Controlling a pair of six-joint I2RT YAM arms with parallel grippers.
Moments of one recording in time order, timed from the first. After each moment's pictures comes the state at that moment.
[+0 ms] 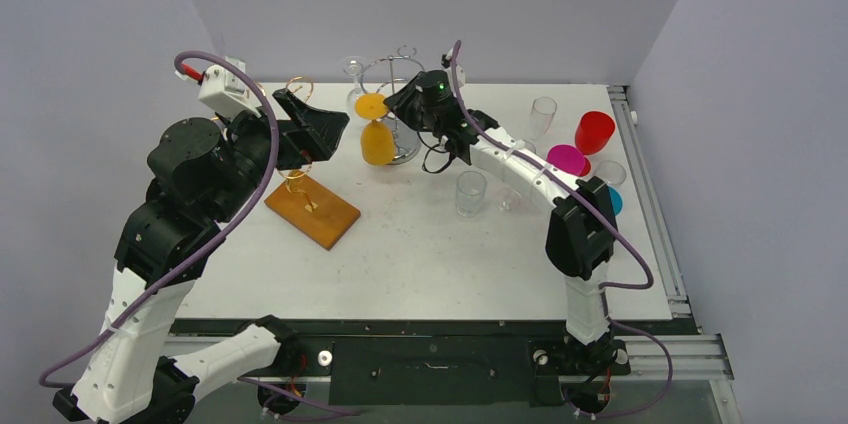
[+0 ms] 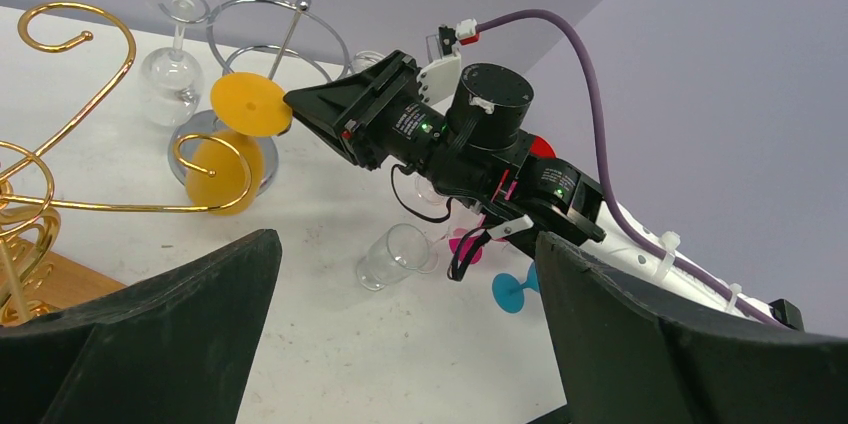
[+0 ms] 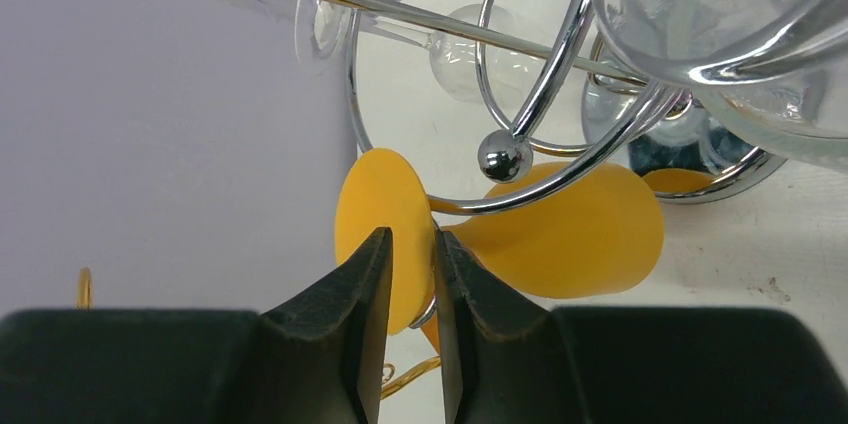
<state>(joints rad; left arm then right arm) -0.57 0.98 1.64 -0.74 -0.17 -0.60 0.69 1.98 1.81 -0.19 0.15 1.10</state>
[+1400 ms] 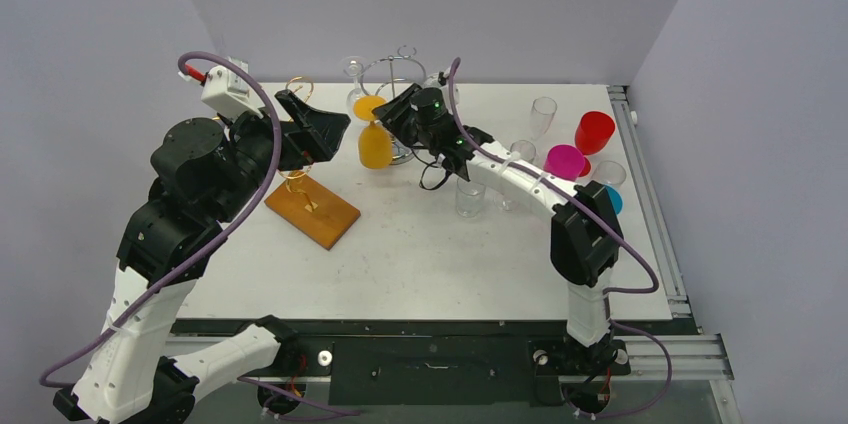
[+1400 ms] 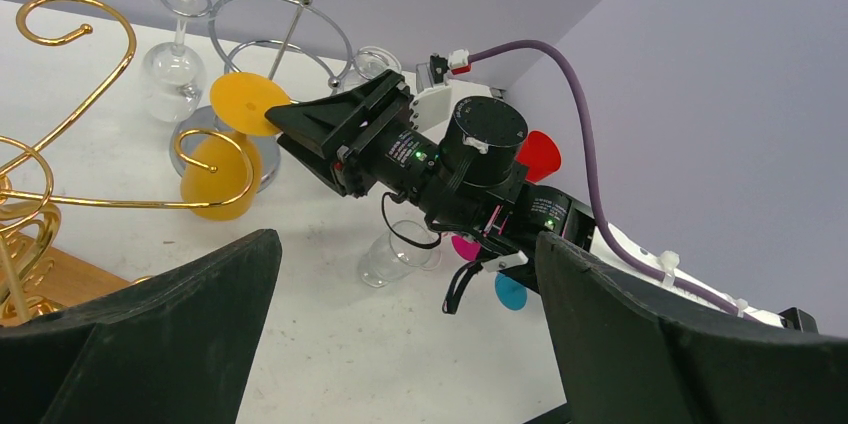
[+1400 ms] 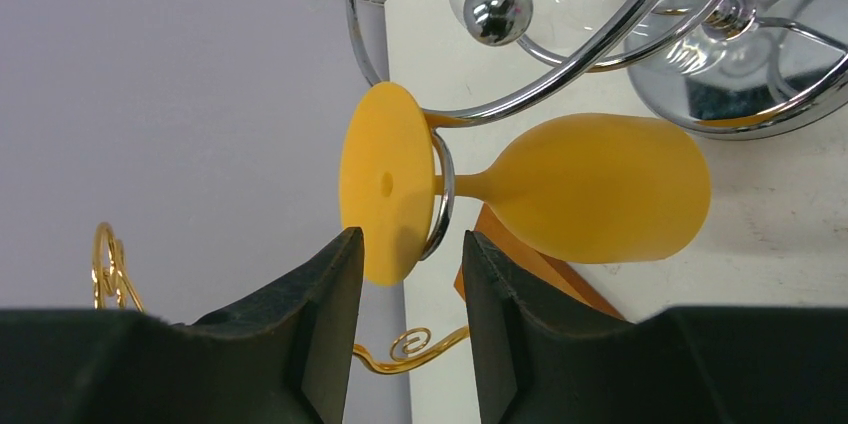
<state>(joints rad) -0.57 0.98 1.62 -0.74 -0.17 -0.60 0.74 1.93 1.66 -0.09 0.16 1.22</state>
